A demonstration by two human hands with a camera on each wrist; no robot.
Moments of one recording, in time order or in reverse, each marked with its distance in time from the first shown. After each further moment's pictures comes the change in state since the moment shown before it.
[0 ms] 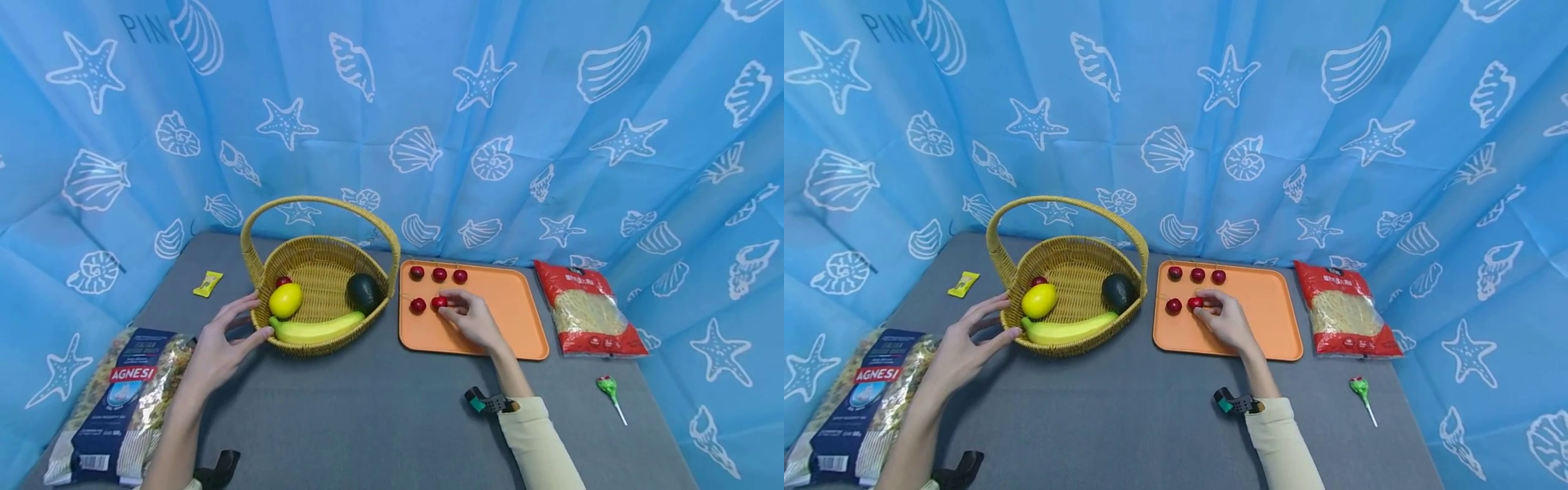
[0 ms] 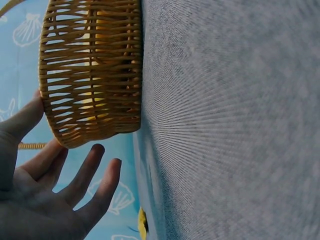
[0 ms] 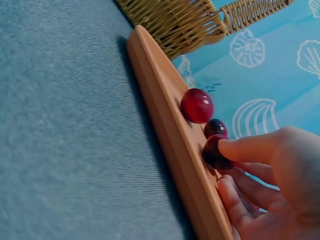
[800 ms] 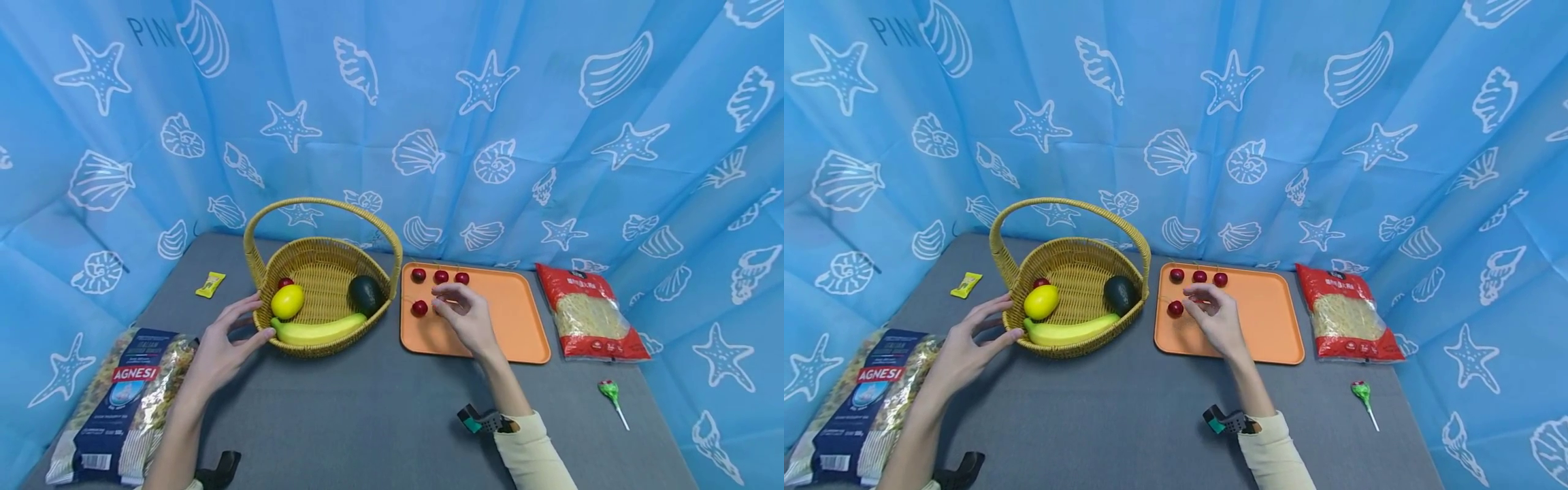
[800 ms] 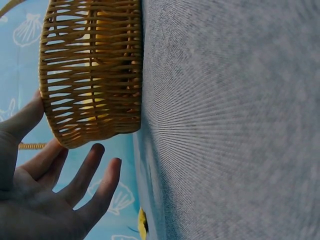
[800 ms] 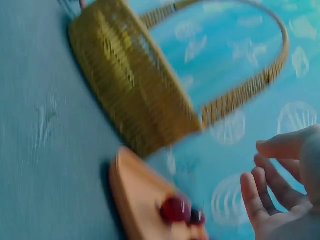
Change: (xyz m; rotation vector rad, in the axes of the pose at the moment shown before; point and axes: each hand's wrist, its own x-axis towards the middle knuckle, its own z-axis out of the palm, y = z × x) left_hand -0.001 -0.002 0.000 -0.003 0.004 -0.007; right_hand -0.019 -0.058 0.014 0.296 0.125 -0.216
